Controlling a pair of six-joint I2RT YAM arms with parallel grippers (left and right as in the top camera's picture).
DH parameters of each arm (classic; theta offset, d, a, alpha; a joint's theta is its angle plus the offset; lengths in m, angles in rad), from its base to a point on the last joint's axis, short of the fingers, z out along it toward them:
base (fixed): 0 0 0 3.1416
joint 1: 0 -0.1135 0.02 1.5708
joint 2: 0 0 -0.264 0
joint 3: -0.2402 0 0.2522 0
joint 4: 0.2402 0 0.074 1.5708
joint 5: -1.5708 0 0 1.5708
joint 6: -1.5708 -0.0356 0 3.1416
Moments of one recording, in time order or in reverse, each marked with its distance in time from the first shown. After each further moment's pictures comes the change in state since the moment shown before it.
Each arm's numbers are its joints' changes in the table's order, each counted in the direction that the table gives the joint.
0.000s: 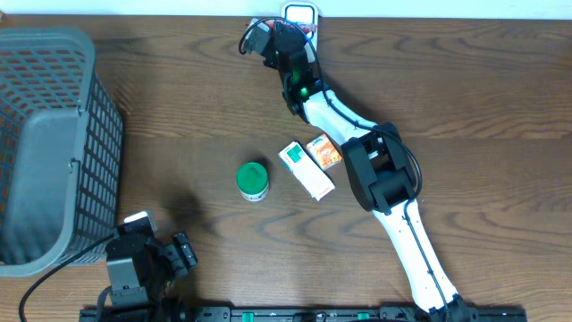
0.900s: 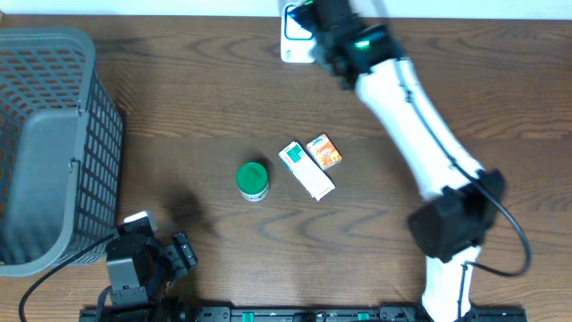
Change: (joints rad) left arm 0.000 0.000 0.000 0.000 0.000 0.000; right arm 0.068 -0.617 -0.018 1.277 -0.130 -0.464
